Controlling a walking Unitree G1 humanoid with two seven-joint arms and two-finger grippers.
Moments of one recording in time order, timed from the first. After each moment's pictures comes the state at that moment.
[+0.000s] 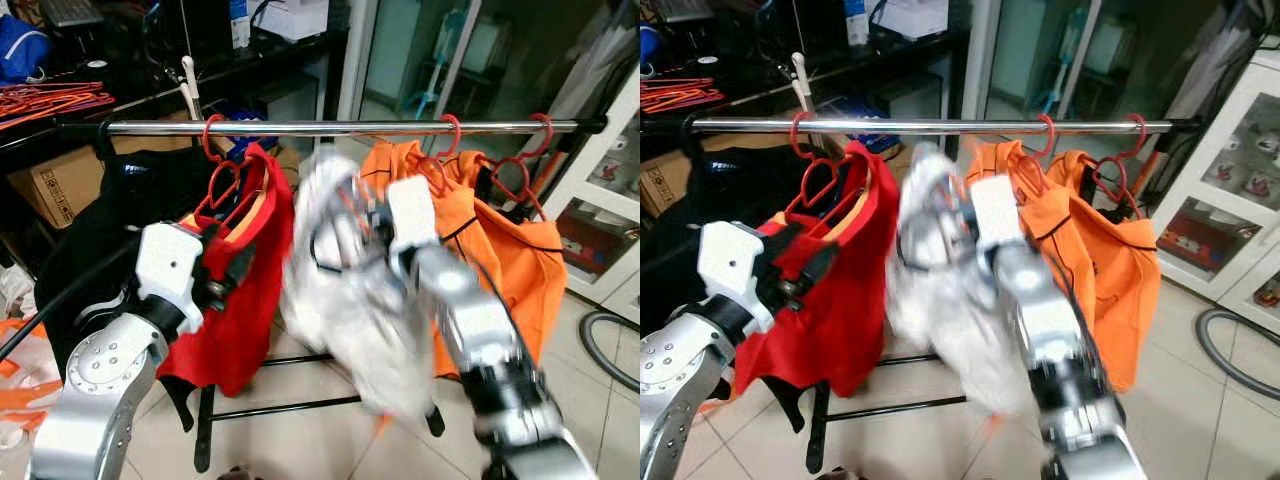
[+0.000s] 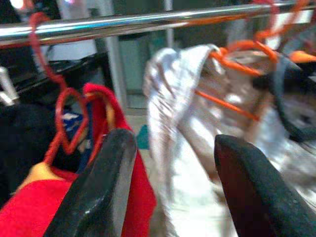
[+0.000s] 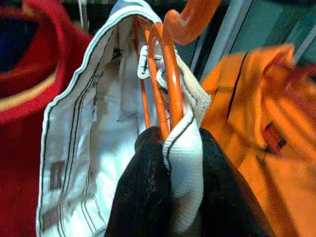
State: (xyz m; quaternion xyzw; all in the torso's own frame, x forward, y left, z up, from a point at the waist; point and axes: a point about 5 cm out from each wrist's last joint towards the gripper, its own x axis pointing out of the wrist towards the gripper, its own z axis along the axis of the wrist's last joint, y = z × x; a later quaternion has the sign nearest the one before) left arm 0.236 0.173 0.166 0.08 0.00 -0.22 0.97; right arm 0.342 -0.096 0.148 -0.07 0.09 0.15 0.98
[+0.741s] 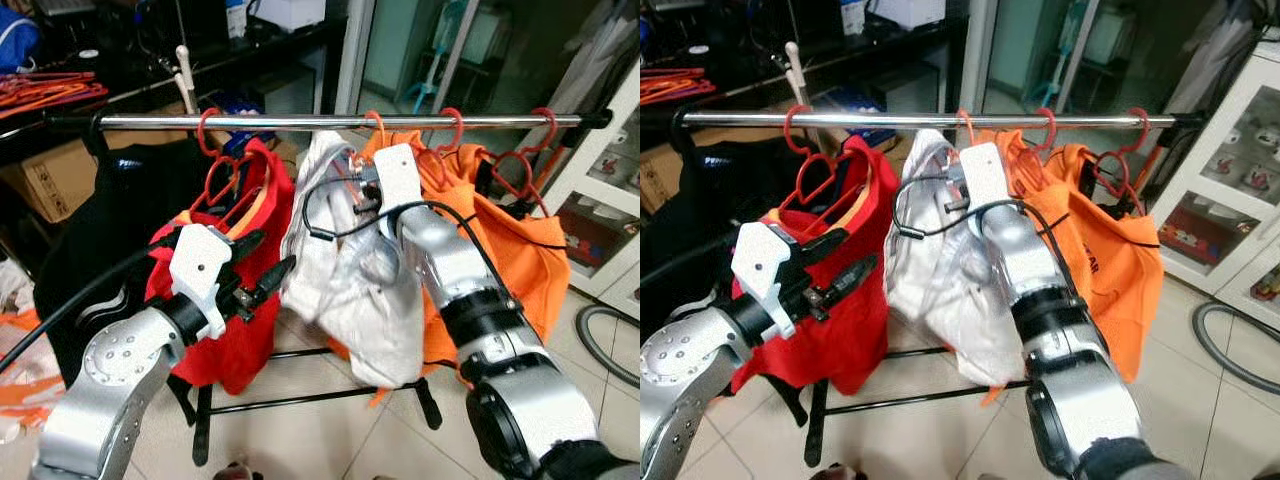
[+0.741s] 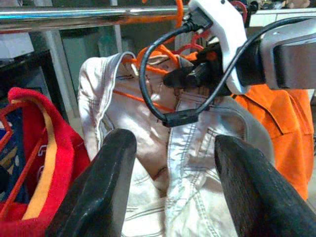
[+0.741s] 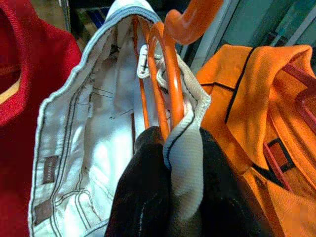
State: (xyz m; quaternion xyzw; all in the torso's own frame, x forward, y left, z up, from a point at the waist) left arm 0.236 0.152 0.169 0.06 0.00 -0.32 0.94; right arm 0.384 -0.085 0.158 -0.09 0.13 0.12 0.98
